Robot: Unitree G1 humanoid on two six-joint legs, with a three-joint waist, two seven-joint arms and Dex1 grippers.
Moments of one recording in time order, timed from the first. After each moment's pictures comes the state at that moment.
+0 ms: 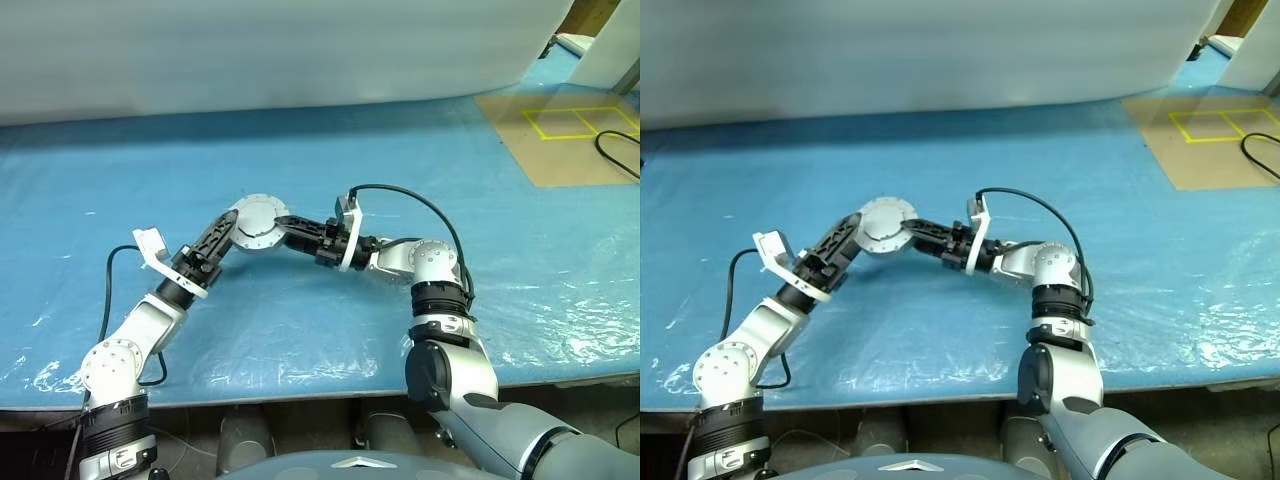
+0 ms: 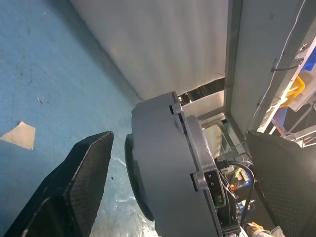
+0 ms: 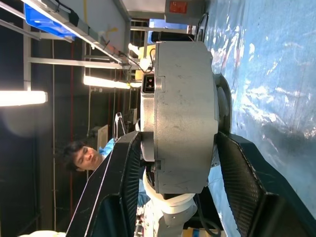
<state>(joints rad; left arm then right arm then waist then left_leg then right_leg) -0.12 0.20 0.41 -0.11 -1.36 0.81 -0.38 -0.77 0.08 -0.43 0.48 0.83 1.40 0.54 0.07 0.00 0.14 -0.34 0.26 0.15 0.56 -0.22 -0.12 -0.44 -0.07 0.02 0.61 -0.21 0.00</state>
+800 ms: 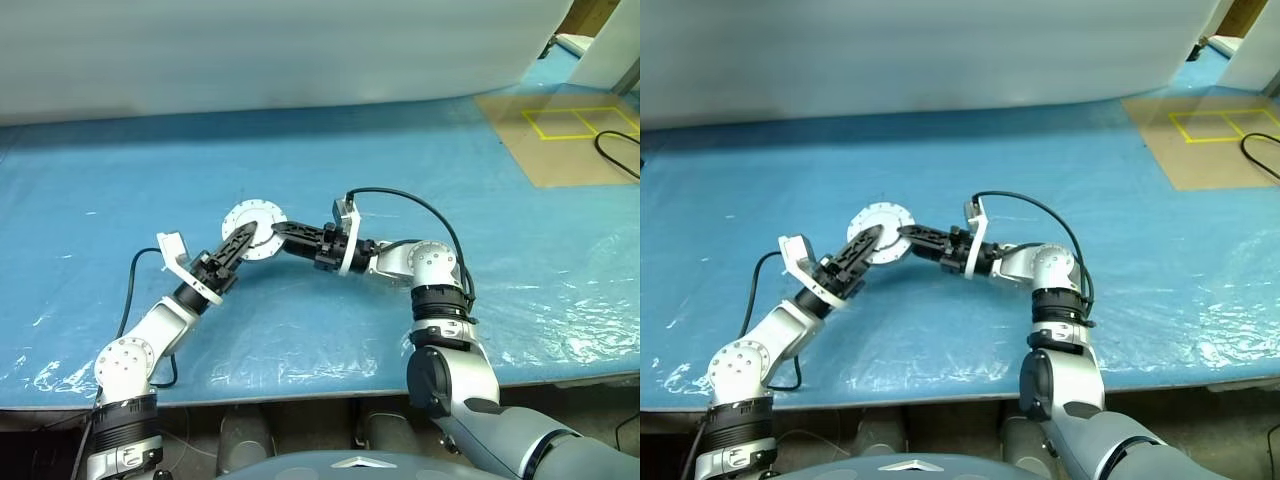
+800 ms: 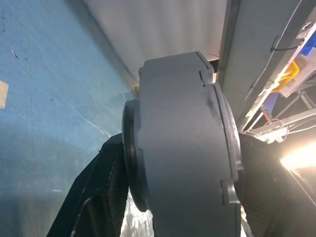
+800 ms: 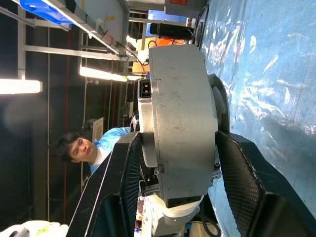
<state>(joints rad) -0.11 0.19 0.35 -0.08 -1.37 0.84 -0.39 -0.74 0.07 -0.39 0.43 0.84 1.40 0.55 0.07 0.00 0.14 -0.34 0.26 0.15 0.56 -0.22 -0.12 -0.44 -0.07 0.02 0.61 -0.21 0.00</state>
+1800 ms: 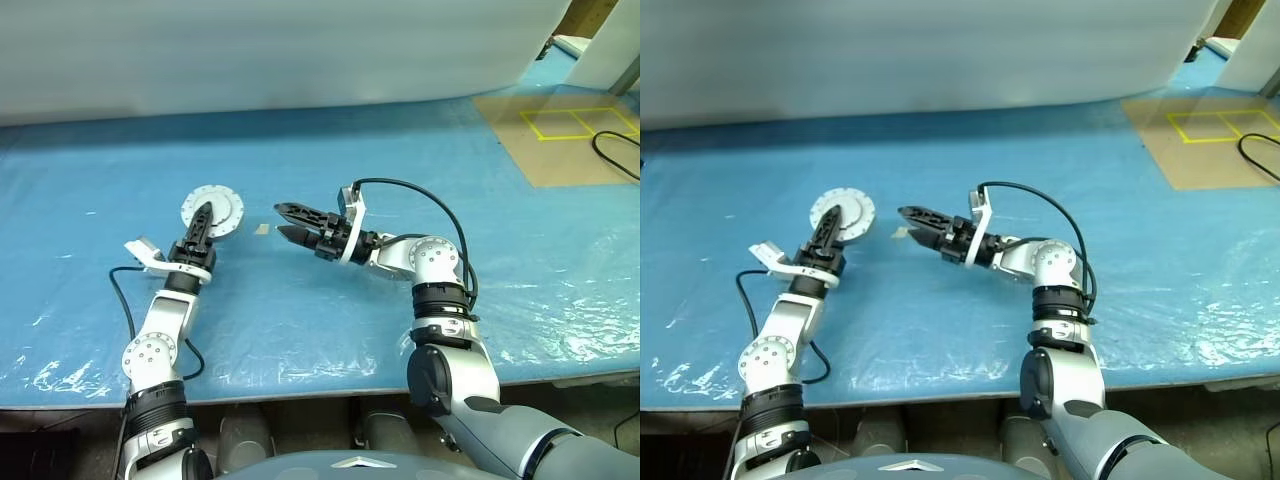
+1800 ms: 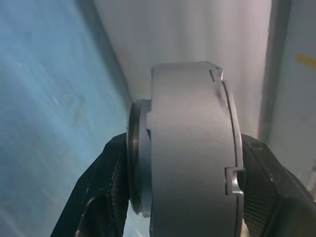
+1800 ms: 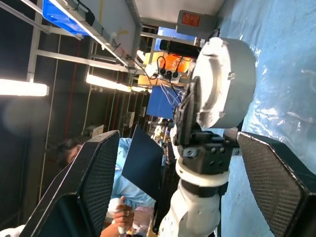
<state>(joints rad) -0.22 0.04 0.49 0.11 -1.18 0.40 -0.31 -0.75 0.06 -0.37 0.42 0.87 1.32 0.57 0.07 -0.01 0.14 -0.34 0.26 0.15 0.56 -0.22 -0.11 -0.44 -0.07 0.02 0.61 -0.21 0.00</state>
